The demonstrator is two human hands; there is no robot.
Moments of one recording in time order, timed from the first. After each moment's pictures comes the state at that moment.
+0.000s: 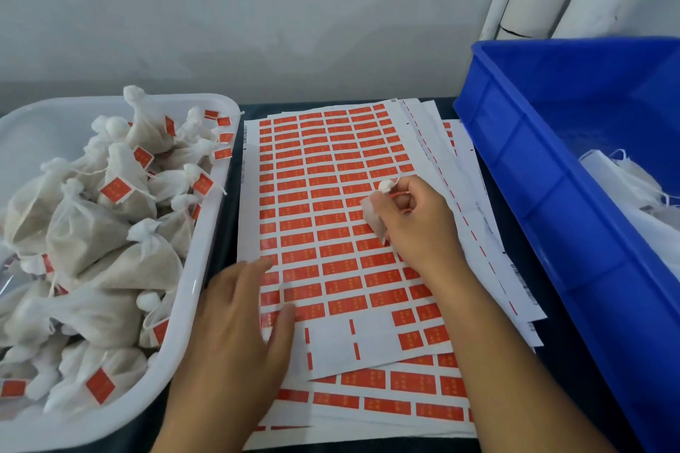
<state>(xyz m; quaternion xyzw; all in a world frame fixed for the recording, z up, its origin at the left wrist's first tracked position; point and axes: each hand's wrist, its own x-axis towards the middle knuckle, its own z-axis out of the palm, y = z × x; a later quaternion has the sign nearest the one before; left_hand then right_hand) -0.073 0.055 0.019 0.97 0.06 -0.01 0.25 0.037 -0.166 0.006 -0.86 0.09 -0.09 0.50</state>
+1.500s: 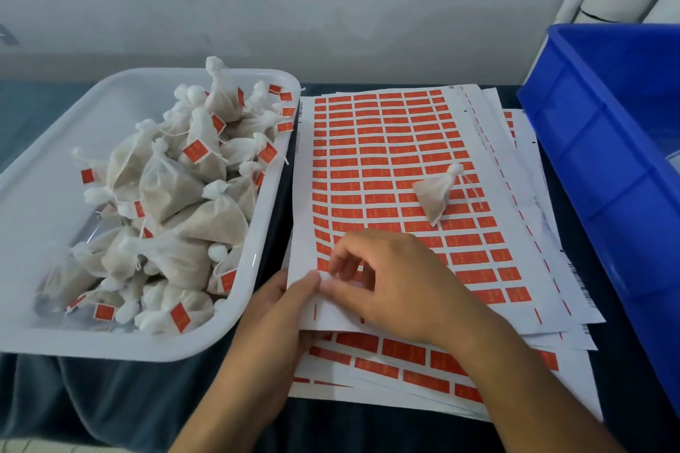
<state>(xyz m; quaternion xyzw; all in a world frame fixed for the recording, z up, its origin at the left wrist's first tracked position) -0.097 0.063 0.016 0.62 0.19 -0.13 0.75 -0.032 -0.106 0.034 -0.90 -0.26 0.08 0.35</state>
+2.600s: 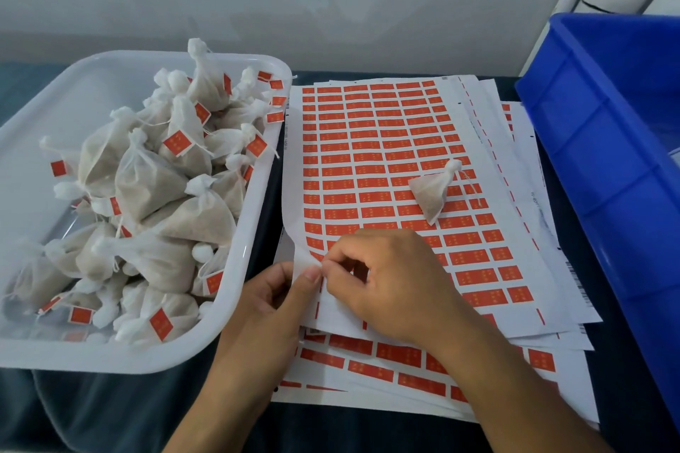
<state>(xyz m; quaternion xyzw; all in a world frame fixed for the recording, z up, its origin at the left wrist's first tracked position) -0.089 0.062 0.016 0.71 0.16 -0.08 0.68 -0.032 -0.101 0.027 -0.91 -0.22 0.04 0.35</state>
